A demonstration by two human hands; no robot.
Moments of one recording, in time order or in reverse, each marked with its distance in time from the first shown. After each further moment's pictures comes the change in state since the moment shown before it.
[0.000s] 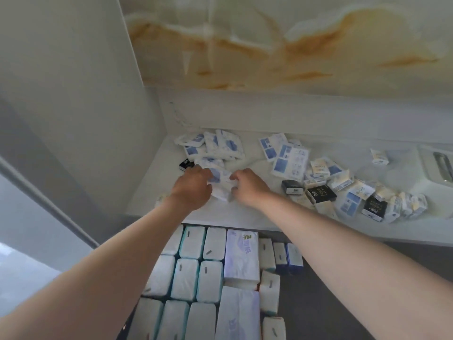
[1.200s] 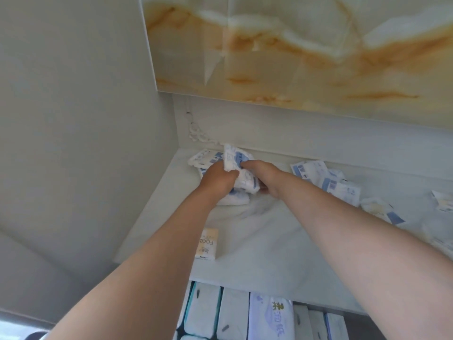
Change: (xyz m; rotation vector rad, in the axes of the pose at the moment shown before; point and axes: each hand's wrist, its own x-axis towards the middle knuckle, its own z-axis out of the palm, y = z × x) left_hand 0.132 -0.020 -0.001 -0.947 -0.012 -0.330; right_hand 0.185 -0.020 -0.015 0.840 -0.100 0.367
